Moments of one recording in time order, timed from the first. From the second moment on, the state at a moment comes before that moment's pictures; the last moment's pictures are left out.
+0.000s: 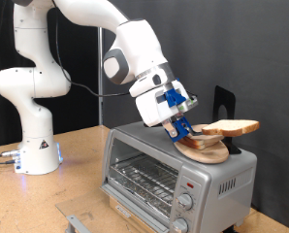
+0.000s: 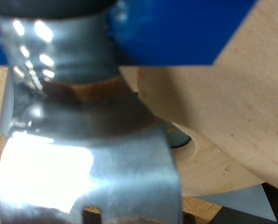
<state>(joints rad) -0.37 0.03 0.59 -2.26 0.17 2.85 0.45</state>
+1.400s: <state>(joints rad) -0.37 -0.25 0.48 -2.35 0.81 2.39 -0.26</state>
